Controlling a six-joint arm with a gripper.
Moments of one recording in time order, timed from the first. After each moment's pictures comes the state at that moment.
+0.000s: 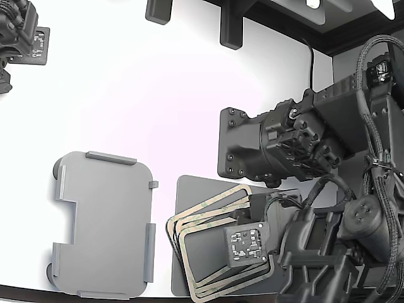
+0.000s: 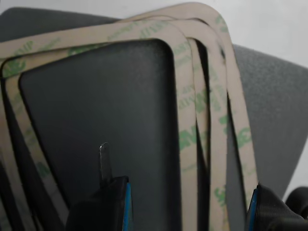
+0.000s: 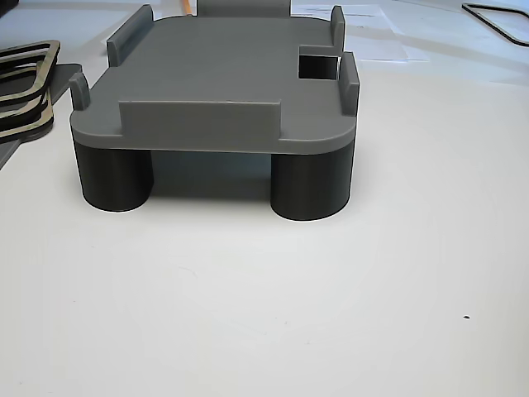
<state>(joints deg) 59.9 106.2 102.8 93.3 8.9 49.9</state>
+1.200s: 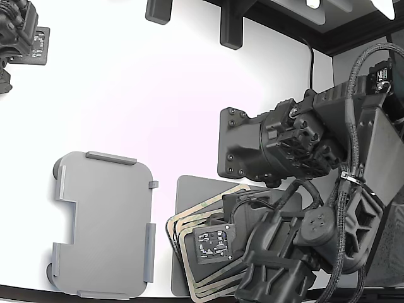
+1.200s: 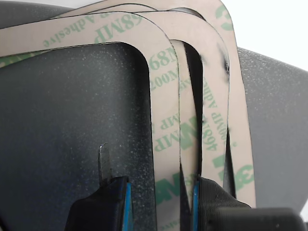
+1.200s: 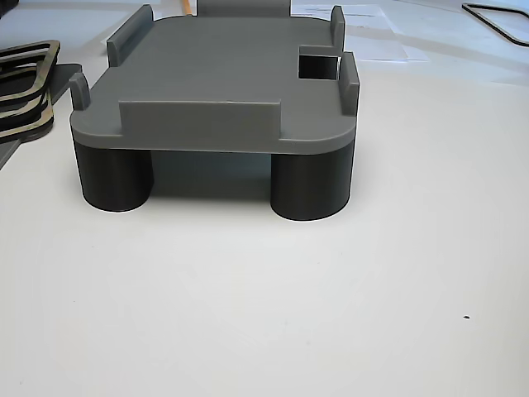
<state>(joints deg) 58.2 100.7 113.4 82.4 8.7 46.8</state>
